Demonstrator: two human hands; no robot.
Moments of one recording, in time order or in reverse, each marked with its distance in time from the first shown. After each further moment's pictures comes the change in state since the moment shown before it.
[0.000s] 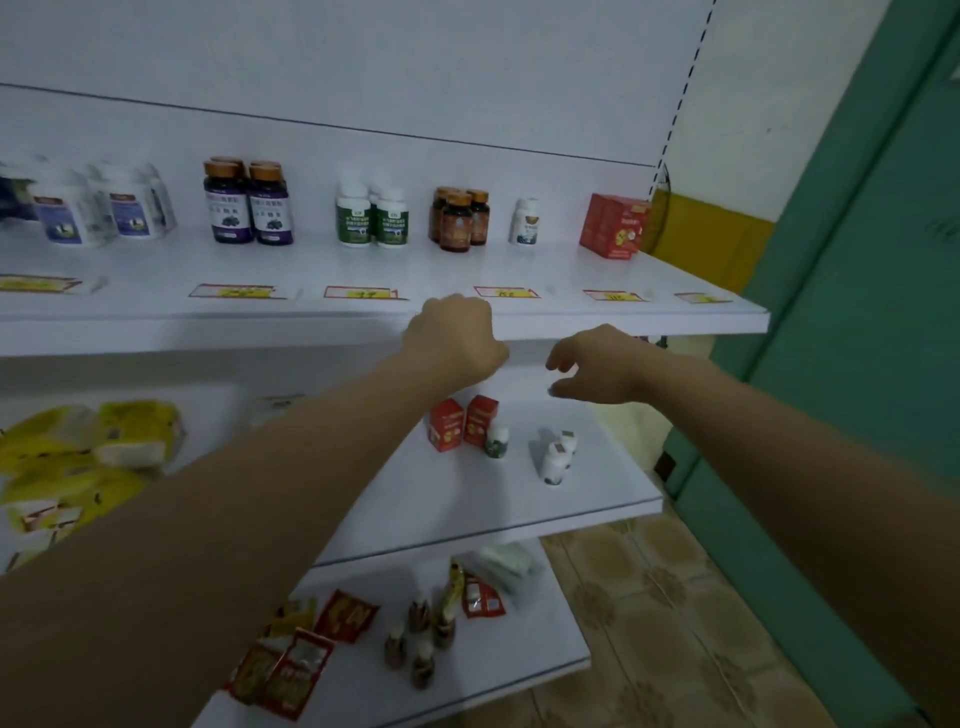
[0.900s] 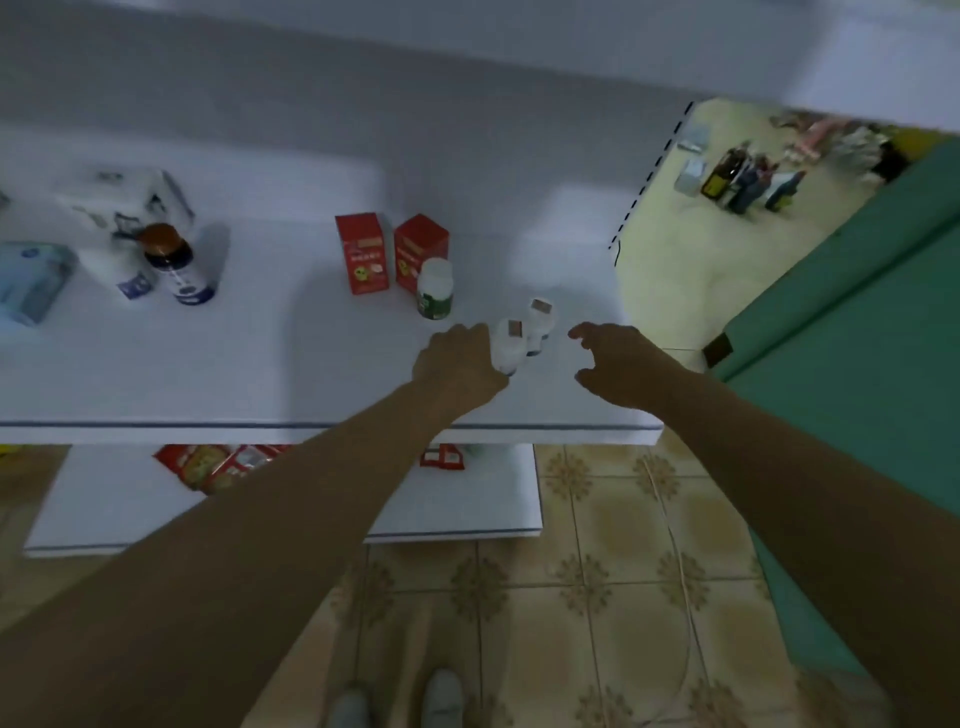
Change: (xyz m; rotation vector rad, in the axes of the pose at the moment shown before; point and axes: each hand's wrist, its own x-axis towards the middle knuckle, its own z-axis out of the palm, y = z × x) left_hand 0.105 0.067 0.351 -0.214 -0.428 -0.386; right_hand 0.159 0.240 0.262 0.180 -0.299 -0.026
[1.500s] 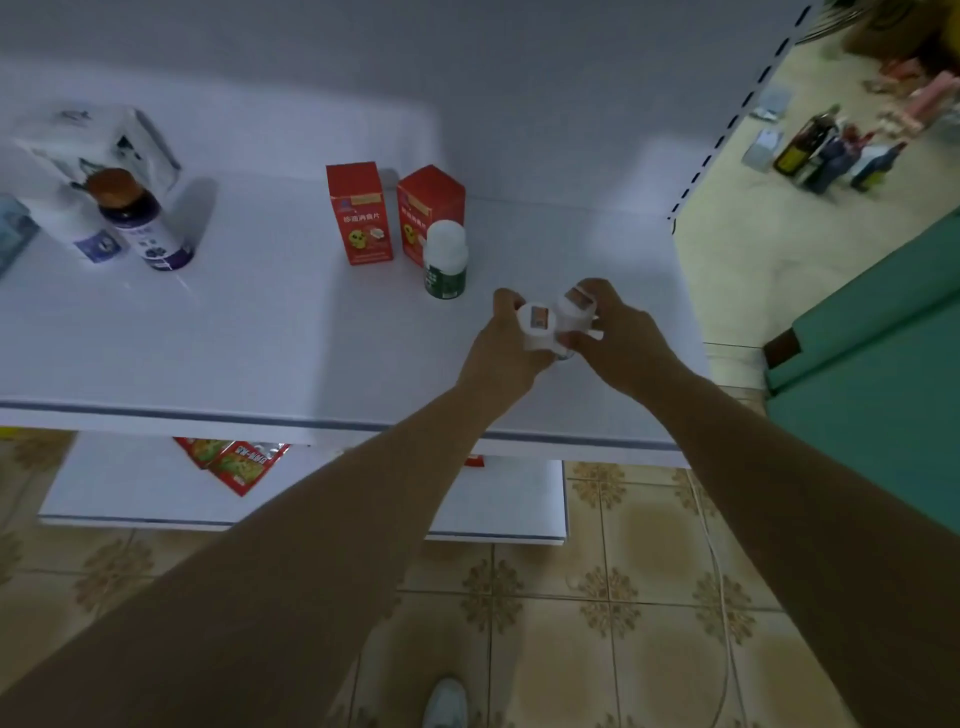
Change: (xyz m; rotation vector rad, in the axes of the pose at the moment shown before) left_hand 0.079 -0.002 0.074 -0.614 0.177 0.003; right_hand 0.086 0.014 0.059 0.438 0.216 -0.094
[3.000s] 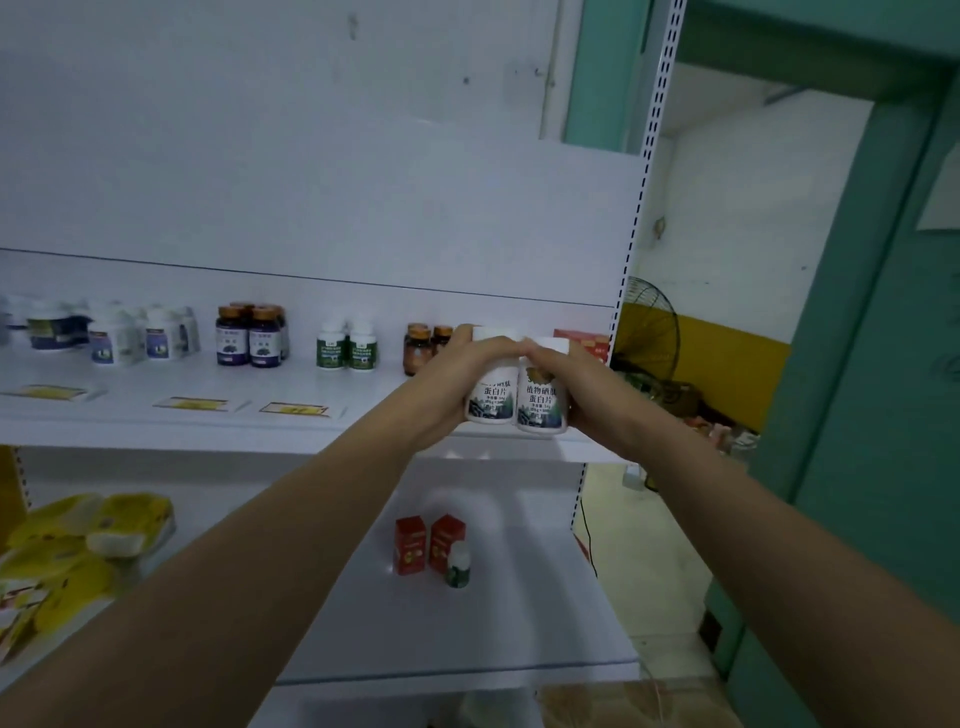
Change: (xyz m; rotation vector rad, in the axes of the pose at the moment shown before) left_hand -0.287 0.300 -0.290 -0.648 -0.270 0.482; right_hand -0.278 -0.340 -0.243 0.691 0.122 -0.399
